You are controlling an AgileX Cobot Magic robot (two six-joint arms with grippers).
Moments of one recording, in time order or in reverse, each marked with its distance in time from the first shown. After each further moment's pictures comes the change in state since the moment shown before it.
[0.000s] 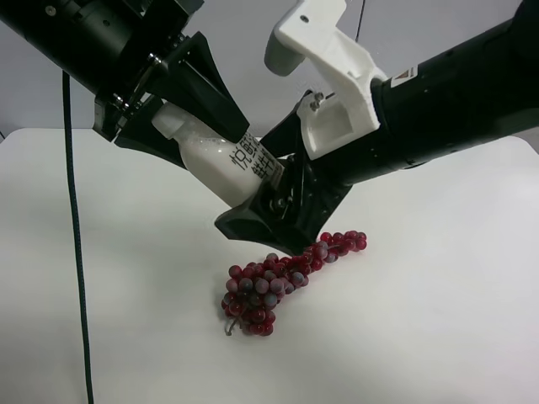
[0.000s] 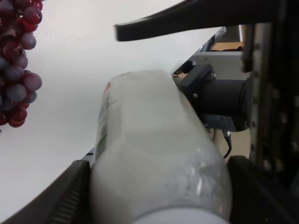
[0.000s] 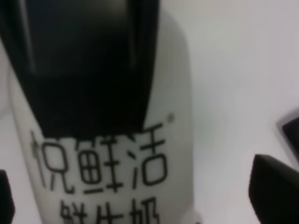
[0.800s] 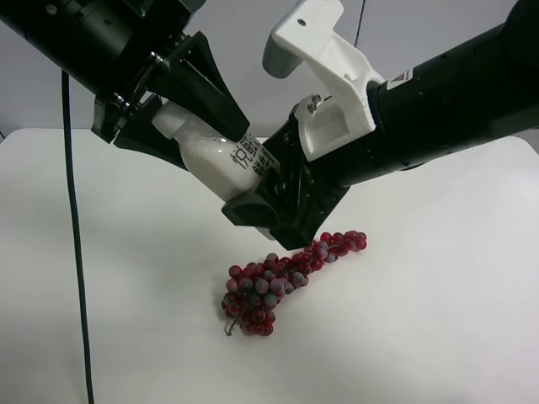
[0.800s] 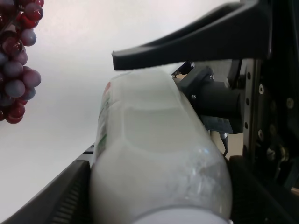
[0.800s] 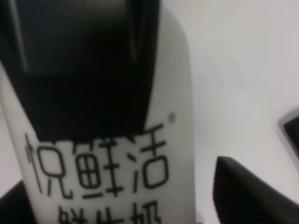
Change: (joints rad) left arm 0.000 0.000 0.000 0.000 0.000 -0.029; right arm 0.000 0.007 0.000 0.007 -0.004 -0.001
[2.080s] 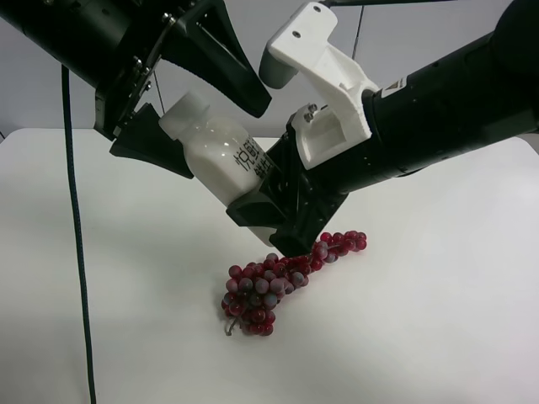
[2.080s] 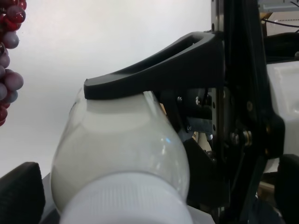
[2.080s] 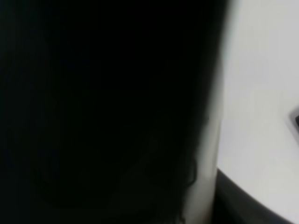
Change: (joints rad) left arm 0.000 -0.005 0.000 -0.036 0.001 -0.002; right arm 0.000 0.011 0.000 0.011 0.021 -0.007
